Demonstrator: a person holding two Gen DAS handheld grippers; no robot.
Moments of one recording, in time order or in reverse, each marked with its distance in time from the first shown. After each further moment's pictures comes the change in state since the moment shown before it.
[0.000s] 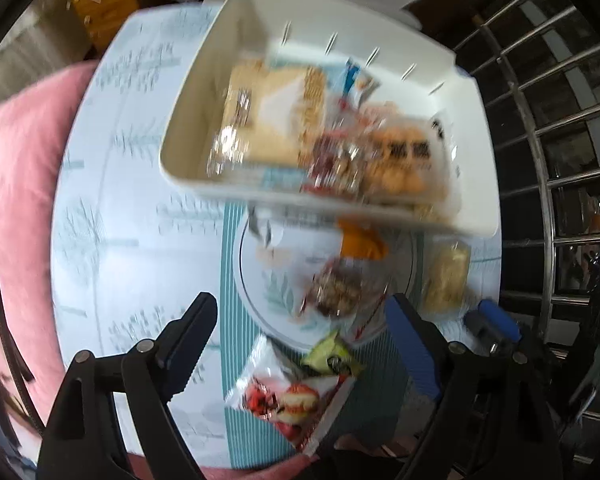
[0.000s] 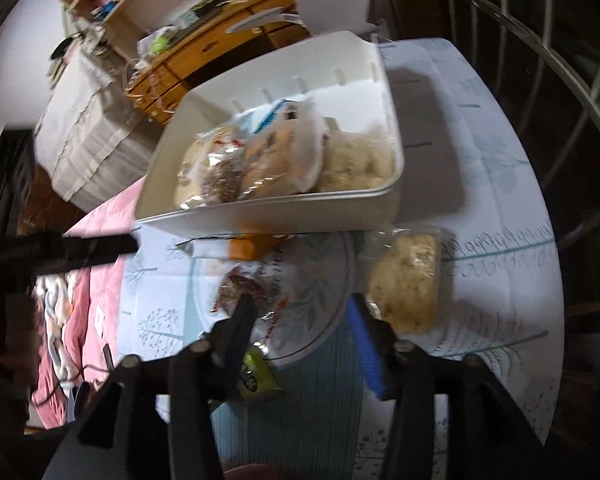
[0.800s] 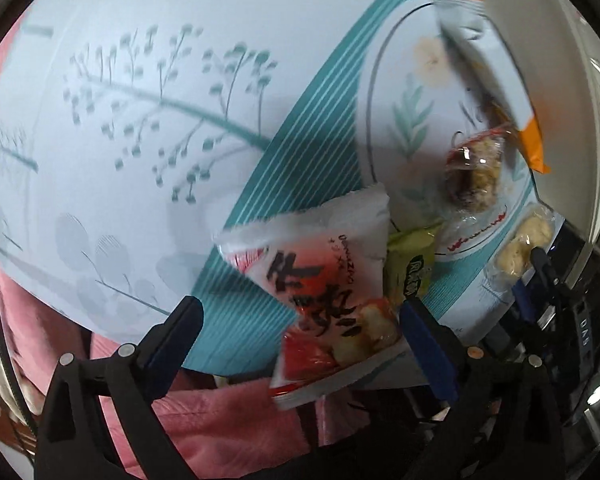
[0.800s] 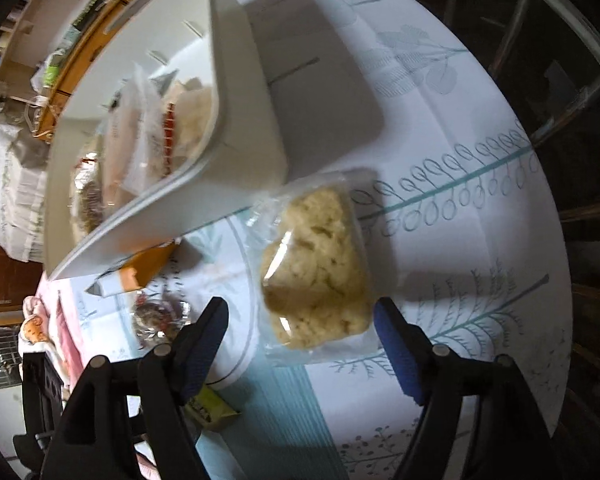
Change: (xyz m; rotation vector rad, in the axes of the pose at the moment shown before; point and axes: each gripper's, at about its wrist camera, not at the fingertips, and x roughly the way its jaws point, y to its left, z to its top) left arm 0.105 0.080 -0.107 -0.523 0.425 -0.097; right arm 0.063 -0.060 0.007 0.310 0.201 -0.135
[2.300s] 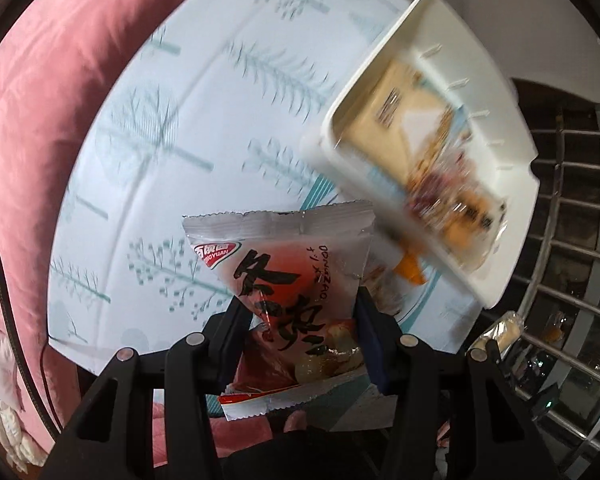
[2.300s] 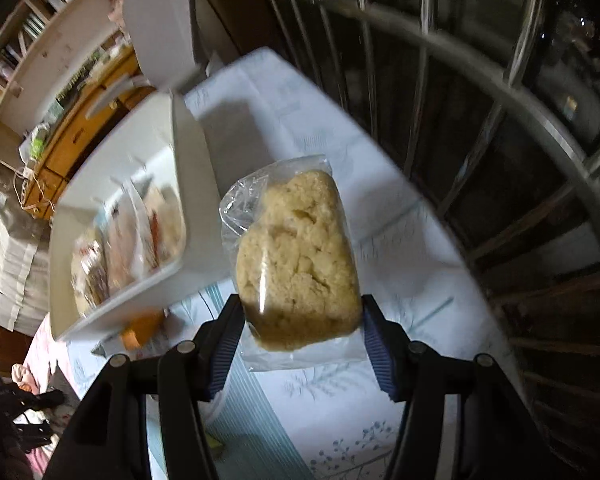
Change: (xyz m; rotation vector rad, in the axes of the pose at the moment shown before) left arm -0.152 -0.051 0.043 0.104 -0.309 -0.078; right arm -0.088 -0.026 -0.024 0.100 -0.369 -0.070
